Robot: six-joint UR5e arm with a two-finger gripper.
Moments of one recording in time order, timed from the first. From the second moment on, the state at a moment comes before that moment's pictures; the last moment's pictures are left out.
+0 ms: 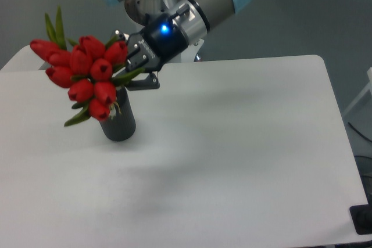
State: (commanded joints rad) arm 2.59 -1.53 -1.89 -1.17 0.21 1.27
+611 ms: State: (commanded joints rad) arm 2.63 -1.43 -2.02 -1.17 0.21 1.28
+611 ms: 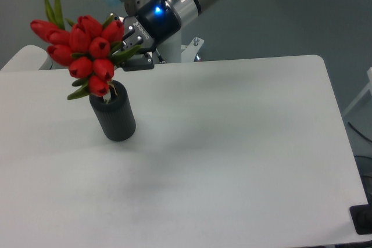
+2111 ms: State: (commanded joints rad) arm 2.69 -1.44 -2.22 -1.16 0.22 1.53
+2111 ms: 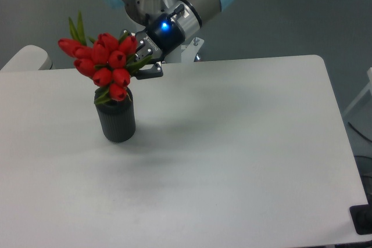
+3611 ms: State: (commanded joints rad) arm 2.61 -1.57 -2.27 -1.09 0.23 1.63
